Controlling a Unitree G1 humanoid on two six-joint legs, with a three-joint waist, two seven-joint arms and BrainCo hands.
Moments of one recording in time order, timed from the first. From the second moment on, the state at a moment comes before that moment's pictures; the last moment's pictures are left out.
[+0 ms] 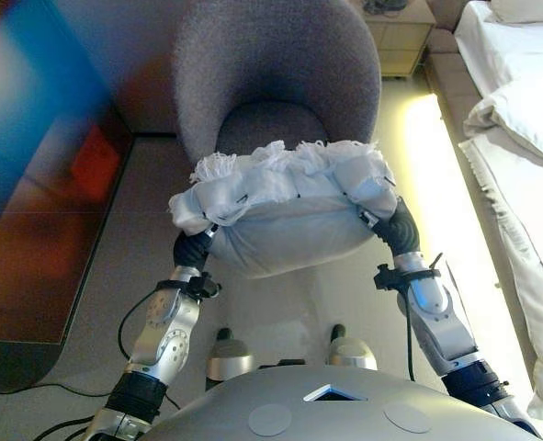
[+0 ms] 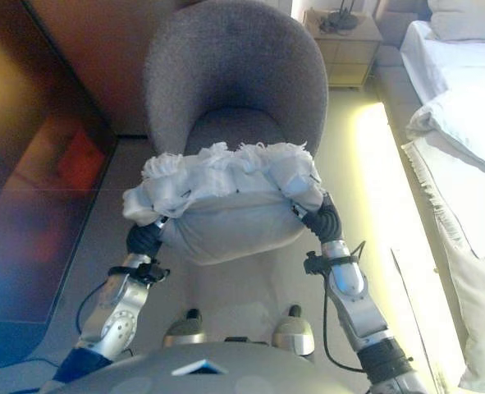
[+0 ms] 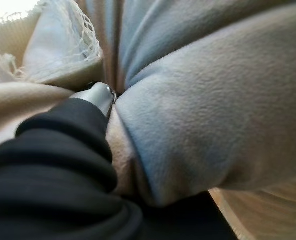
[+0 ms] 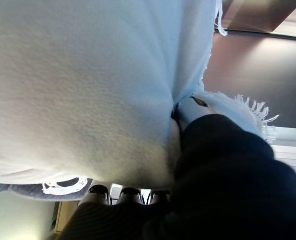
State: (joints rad) left arm 0.23 0.36 -0.29 0.04 -0.72 -0.28 0.02; right arm 0.15 -0.44 0.31 -0.06 0.27 -0.27 -0.13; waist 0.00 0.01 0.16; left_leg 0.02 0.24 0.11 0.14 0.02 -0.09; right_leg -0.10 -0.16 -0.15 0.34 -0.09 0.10
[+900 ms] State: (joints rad) left arm 0.18 0.40 -0.25 0.06 -0.73 -0.31 0.02; right arm 0.16 -0.41 0.31 -0.09 0.29 -0.28 -0.11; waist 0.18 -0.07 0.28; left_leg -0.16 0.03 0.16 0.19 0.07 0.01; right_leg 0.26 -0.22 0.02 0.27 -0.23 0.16
